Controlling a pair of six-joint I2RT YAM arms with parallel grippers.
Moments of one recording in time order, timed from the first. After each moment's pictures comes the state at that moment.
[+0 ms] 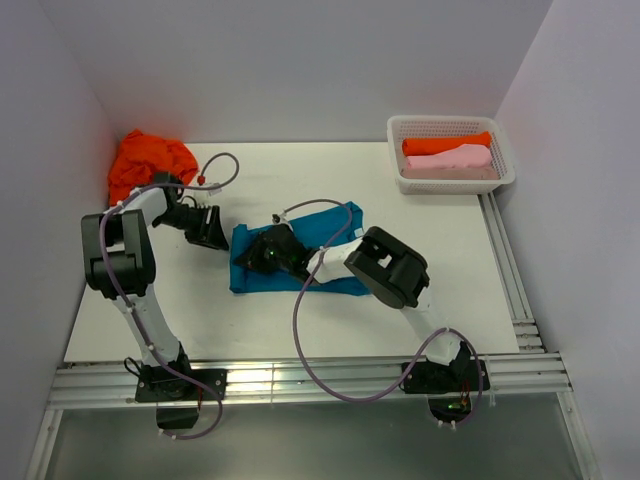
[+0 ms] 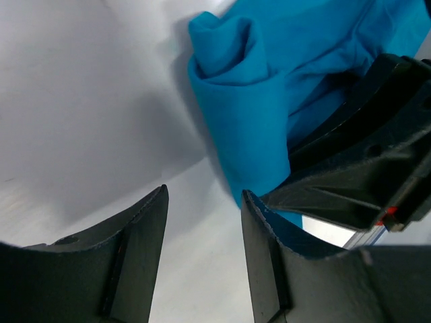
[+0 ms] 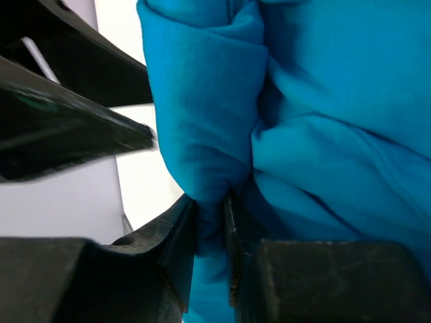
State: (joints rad) left arm 0.12 1.95 1.34 -0.82 0.71 0.39; right arm 0.93 2.24 1.28 0.49 -0.08 1.22
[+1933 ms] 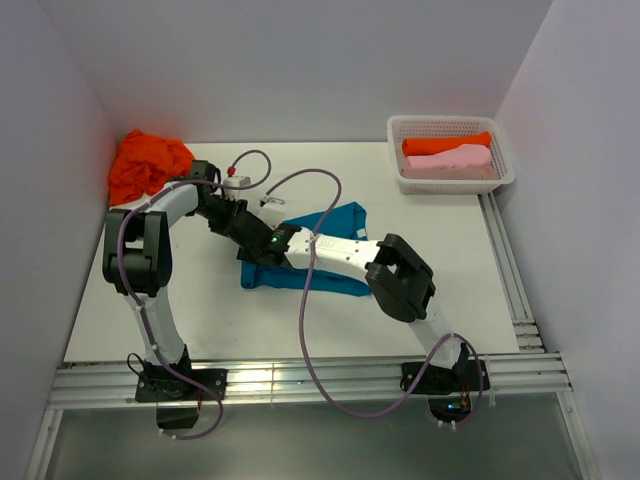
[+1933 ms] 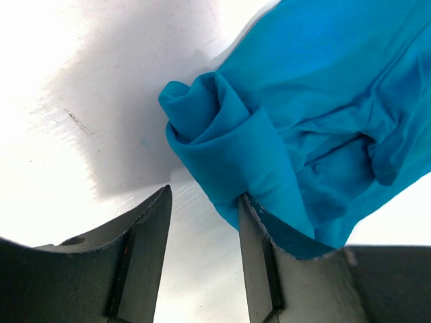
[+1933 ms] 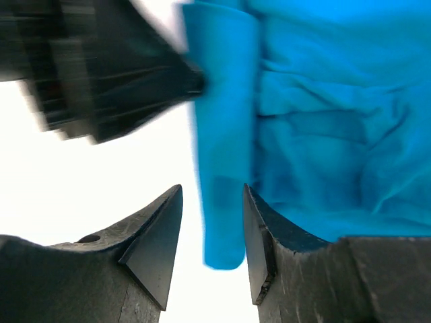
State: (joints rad) left arm -0.10 1.97 1.39 -0.68 0.47 0.23; right arm 1.05 2.13 1.70 -0.48 0.41 1.10
